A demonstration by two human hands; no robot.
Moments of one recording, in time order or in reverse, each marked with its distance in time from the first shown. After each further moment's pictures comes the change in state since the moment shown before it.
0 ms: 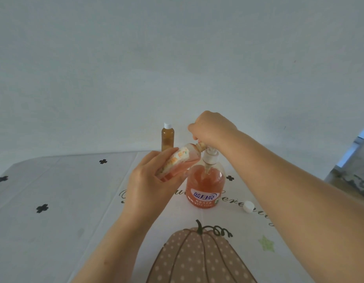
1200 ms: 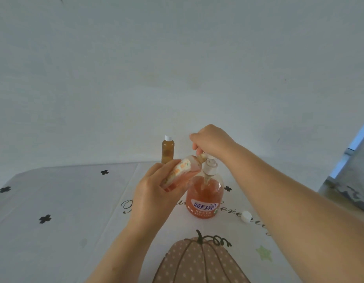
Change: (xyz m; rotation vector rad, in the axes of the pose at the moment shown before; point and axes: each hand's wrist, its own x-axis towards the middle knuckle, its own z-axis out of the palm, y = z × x) left_hand -0.001 0.003 0.001 -0.034 -0.003 -0.006; right_hand 0.004 0.004 -0.001 0.199 -0.018 0.044
